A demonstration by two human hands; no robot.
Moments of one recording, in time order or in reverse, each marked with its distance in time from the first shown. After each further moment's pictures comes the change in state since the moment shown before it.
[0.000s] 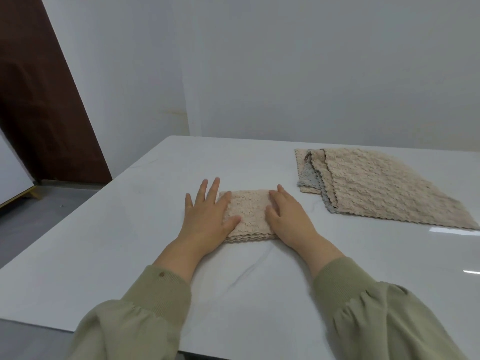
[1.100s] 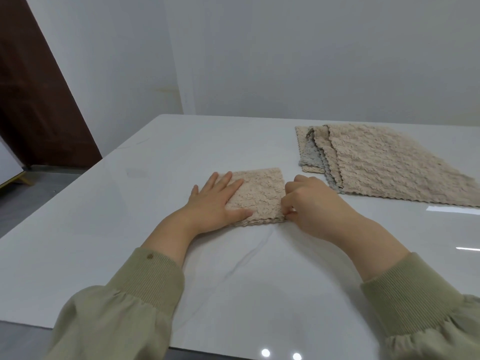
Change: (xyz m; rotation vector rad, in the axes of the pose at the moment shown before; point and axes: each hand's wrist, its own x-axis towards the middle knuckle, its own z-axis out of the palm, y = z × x) left_hand 0.018 -0.002 0.008 -0.112 -0.294 0.092; right_hand -0.021 0.004 -0.044 -0.558 -0.097 -0.457
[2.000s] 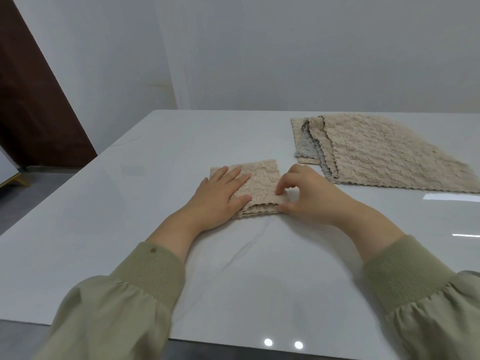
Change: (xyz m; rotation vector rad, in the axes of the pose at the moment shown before) left_hand -0.003 0.017 0.002 -0.030 0.087 0.101; right_hand -0.007 0.006 -0.002 0.454 -0.032 0.270
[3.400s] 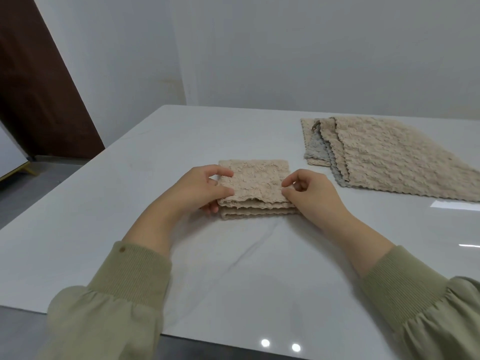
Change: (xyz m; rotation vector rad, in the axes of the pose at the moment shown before) left_hand -0.025 -0.011 -0.037 -0.821 0.077 -0.302; right_hand 0.012 -0.004 0.030 0.495 0.278 0.230
